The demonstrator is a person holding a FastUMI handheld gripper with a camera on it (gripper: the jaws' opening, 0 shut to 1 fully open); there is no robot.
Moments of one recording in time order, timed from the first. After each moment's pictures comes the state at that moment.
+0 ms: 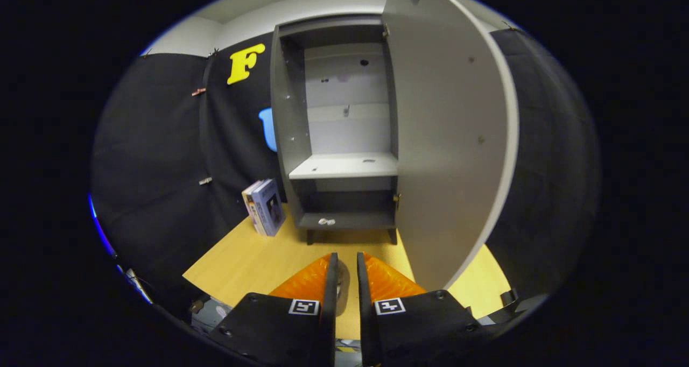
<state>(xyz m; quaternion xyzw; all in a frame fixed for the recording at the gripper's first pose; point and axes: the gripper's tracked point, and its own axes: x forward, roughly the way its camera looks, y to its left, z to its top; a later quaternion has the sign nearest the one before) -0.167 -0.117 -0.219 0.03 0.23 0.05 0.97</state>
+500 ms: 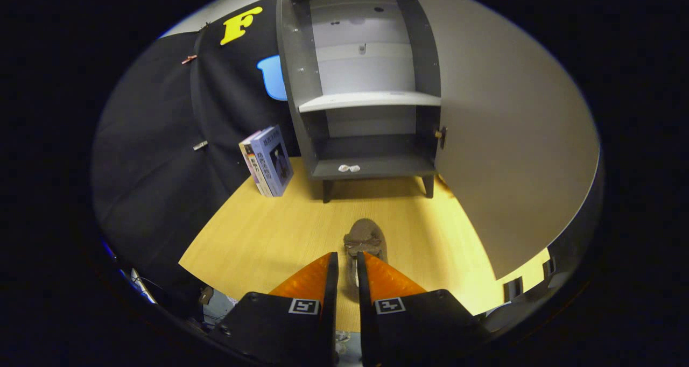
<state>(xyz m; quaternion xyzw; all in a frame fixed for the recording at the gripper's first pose) -0.135 -0.047 -0.356 0.03 0.35 0.04 0.94</state>
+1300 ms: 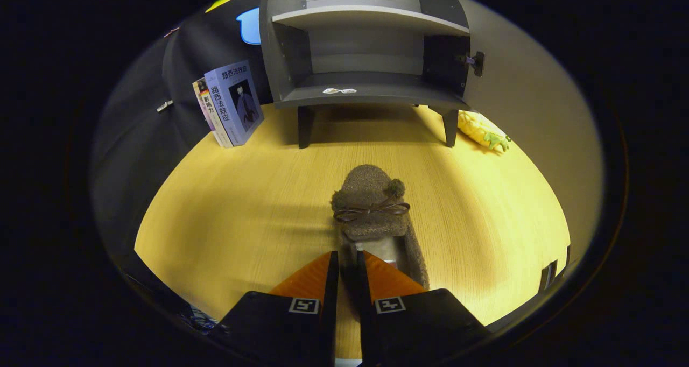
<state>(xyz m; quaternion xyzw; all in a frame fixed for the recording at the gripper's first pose) -0.096 -0.049 -0.514 0.00 0.44 0.00 0.90</state>
